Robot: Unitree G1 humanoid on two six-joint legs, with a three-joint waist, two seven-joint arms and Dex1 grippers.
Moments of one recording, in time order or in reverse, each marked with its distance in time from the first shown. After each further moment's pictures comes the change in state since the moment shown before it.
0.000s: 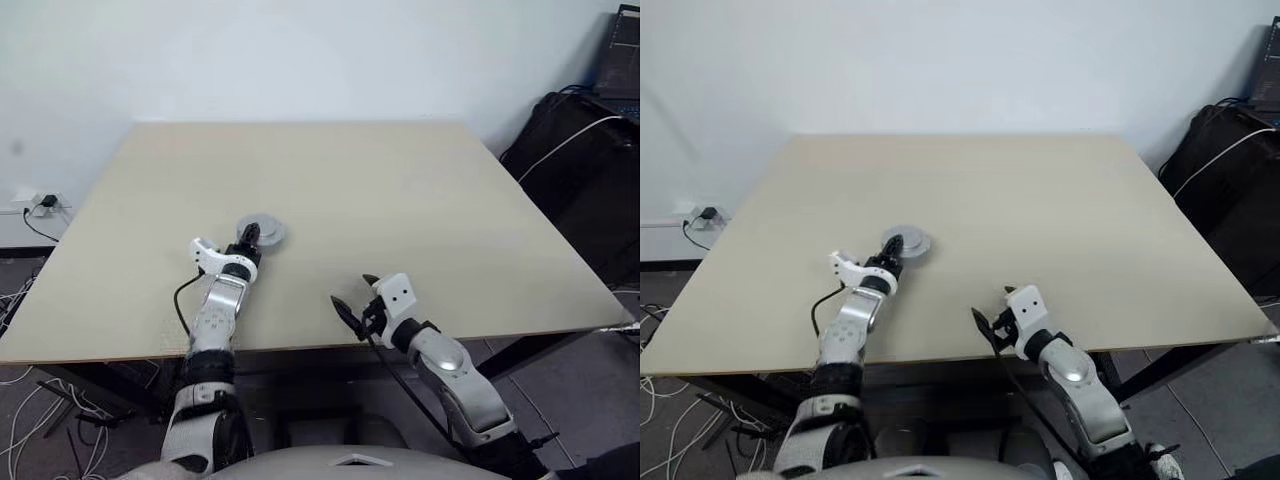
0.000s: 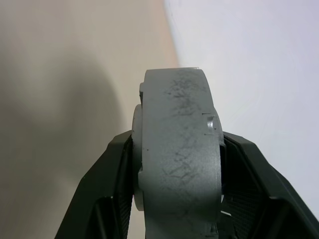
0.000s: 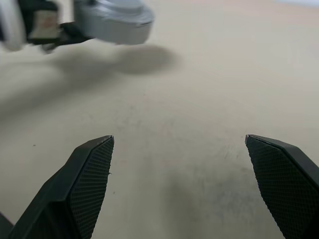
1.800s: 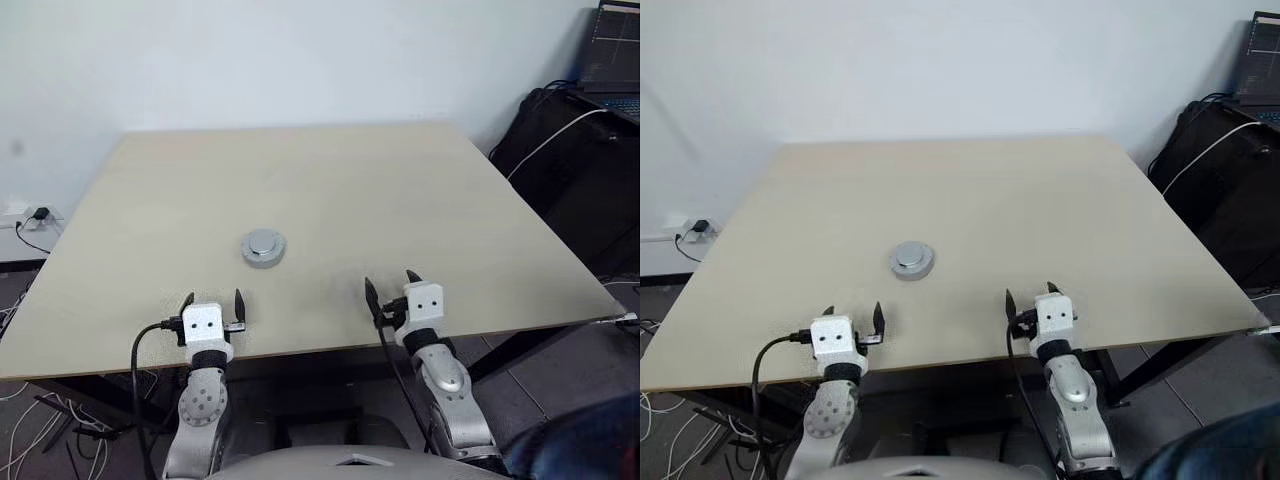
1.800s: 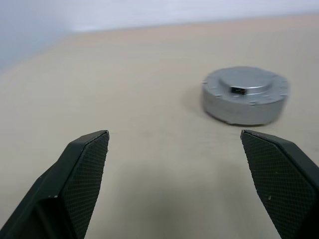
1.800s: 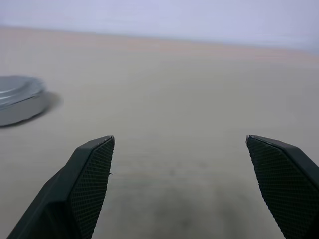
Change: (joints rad) left arm 0.739 0.103 -0.426 -0.500 1.157 -0.445 0.223; right arm 0.103 0.238 -0.207 0.123 -0.174 -0.293 -0.242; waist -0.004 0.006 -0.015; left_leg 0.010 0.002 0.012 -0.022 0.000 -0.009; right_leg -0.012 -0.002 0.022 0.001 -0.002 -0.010
